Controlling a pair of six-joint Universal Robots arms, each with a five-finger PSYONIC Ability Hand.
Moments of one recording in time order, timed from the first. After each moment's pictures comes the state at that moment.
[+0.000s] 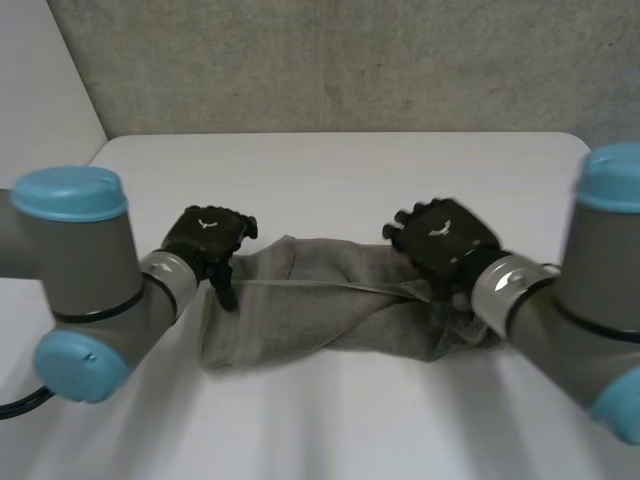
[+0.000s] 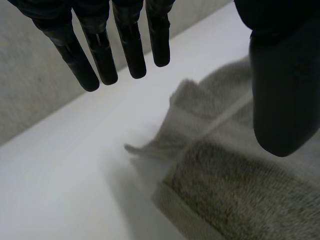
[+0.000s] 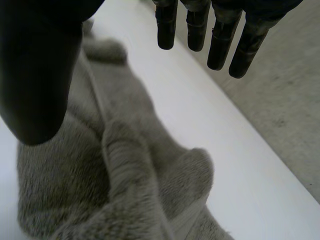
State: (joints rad) left arm 4.26 -2.06 -1.45 3.15 -1.53 3.41; right arm 2.08 -1.25 1.51 0.12 1.43 2.58; left_hand 0.46 0.48 0.45 0.47 0.44; right_hand 0.23 0.25 0.24 0.25 0.05
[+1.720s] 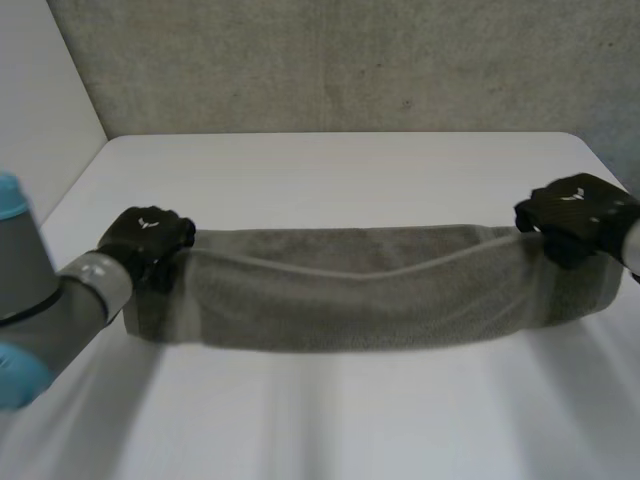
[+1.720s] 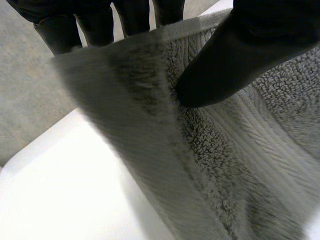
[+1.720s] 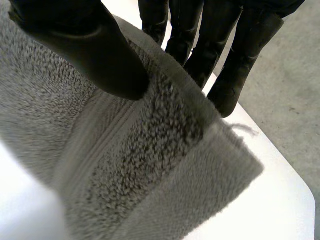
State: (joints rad) left arm 4.47 -1.94 -1.62 3.22 -1.39 3.55; right arm 1.58 -1.28 1.44 0.31 1.10 2.39; left_hand 1.42 1.51 1.55 1.52 1.49; right_hand 1.33 1.31 1.33 1.33 1.17
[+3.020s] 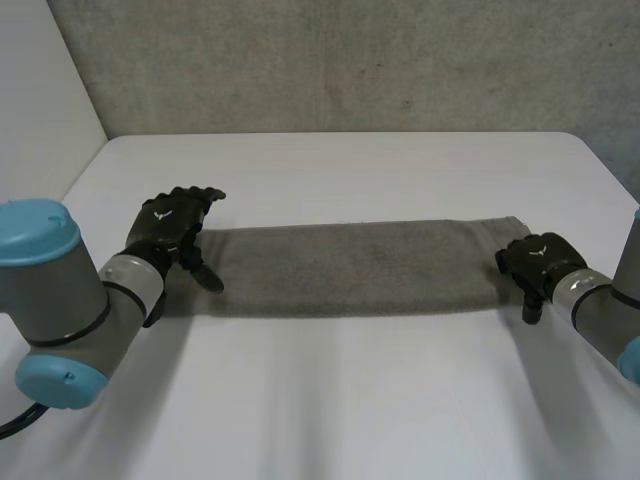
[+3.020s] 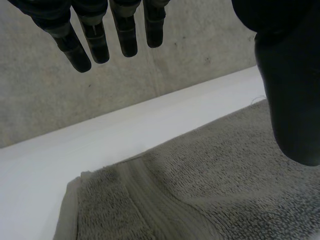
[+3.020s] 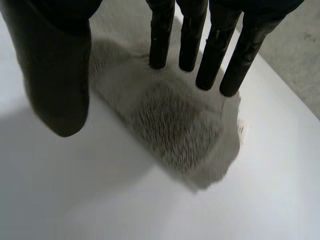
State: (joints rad) left arm 4.39 -1.99 -1.67 3.49 -1.47 3.16; right arm 1.68 -1.01 1.56 -0.07 1.39 2.49; left_hand 0.26 0.25 0.24 0.26 0.21; right_hand 0.51 0.52 0.51 0.51 0.35
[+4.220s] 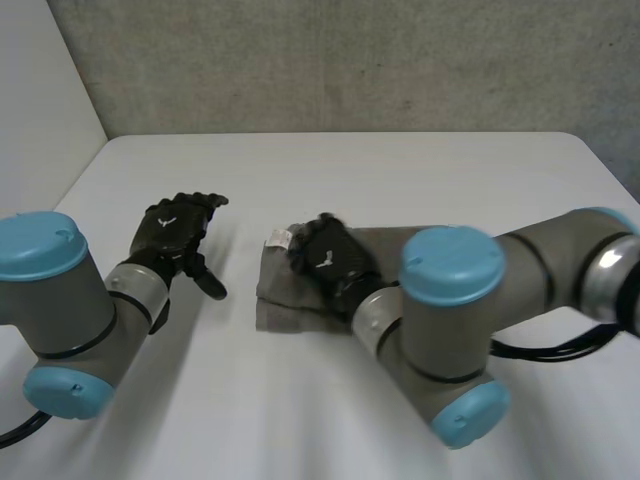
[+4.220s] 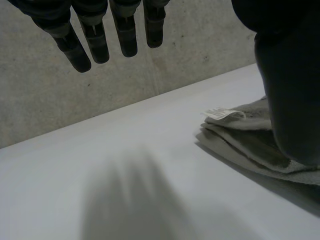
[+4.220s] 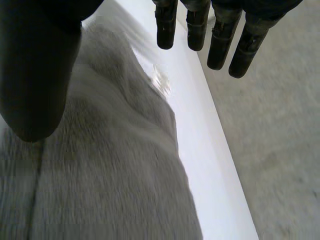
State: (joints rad) left arm 4.38 -2.00 -1.70 3.53 -1.49 3.17; right arm 2.31 -0.93 1.33 -0.18 1.49 2.32; left_hand 0.26 0.25 0.24 0.26 0.21; right_hand 0.23 0.24 0.24 0.25 0.05
